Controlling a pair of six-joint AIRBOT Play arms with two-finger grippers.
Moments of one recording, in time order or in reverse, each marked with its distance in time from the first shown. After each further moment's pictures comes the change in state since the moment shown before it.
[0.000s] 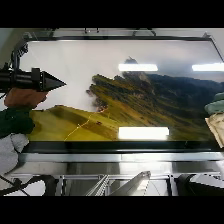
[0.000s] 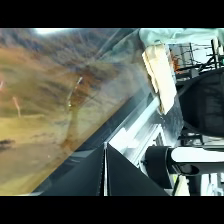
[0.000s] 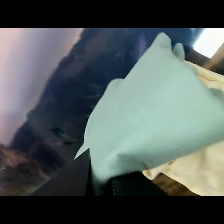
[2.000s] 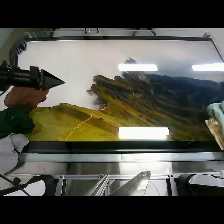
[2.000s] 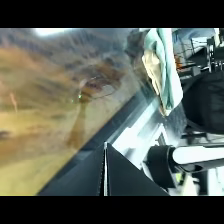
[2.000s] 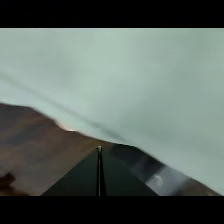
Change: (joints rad) left arm 0.000 0.003 0.100 0.000 -0.026 -0.021; right arm 0.182 -0.071 -0.220 -0.273 0.085 -0.004
